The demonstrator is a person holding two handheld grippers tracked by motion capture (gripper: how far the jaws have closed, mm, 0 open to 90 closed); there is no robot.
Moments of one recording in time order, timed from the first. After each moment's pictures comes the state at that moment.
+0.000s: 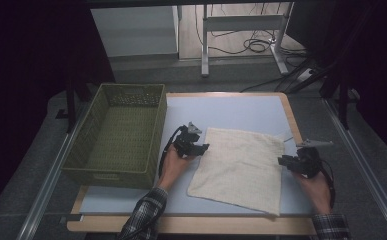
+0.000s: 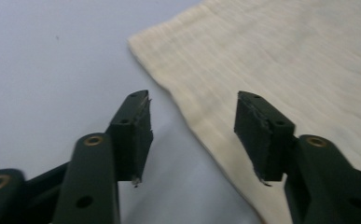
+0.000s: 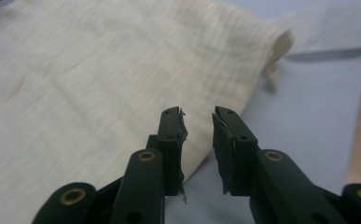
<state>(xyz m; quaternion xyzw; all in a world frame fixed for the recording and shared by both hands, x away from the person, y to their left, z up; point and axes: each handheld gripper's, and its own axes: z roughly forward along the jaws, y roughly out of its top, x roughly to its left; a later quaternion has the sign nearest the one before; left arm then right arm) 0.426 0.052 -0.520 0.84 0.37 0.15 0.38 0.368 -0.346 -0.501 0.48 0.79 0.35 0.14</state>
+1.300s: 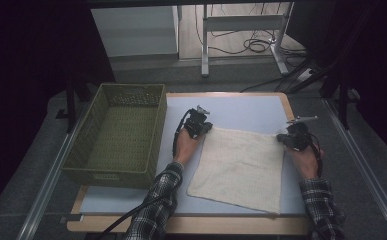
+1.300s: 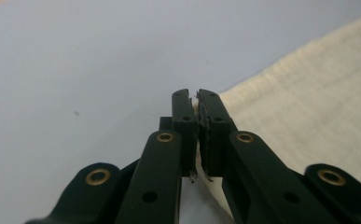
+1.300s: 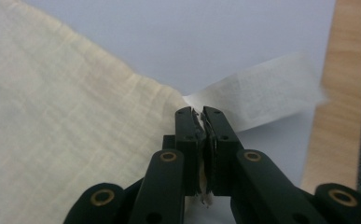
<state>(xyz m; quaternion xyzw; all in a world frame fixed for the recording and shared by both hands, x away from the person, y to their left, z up) 0.501 0.031 -0.523 0.82 0.40 0.15 0.39 0.457 -0.338 -0.500 0.49 0.80 0.30 0.20</state>
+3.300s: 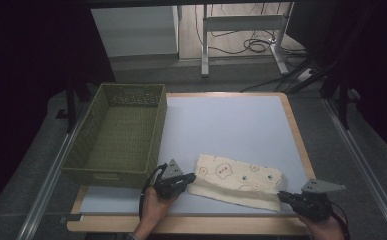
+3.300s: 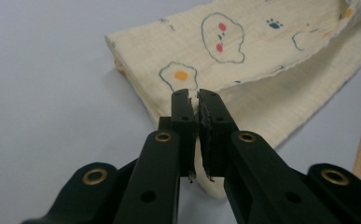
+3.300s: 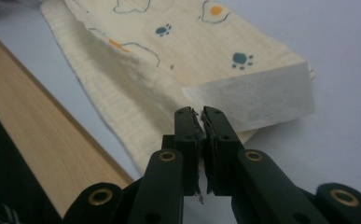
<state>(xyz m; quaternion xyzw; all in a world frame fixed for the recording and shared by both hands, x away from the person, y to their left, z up) 0.280 0.096 -0.532 0.82 0.33 0.12 0.45 0.246 -0.338 -0.505 0.37 0.83 0.40 0.12</state>
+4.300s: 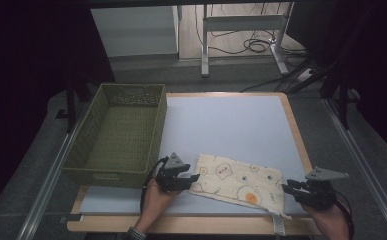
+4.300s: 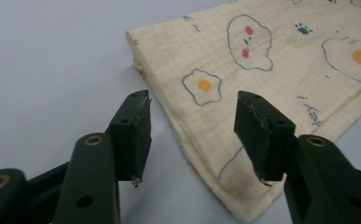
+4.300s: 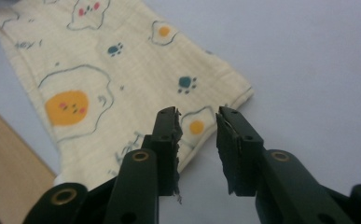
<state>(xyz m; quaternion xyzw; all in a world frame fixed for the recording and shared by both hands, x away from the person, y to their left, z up) 0.304 0.092 -0.530 0.82 0.36 0.10 0.44 0.271 -0.347 -0.490 0.41 0.82 0.37 0.15</state>
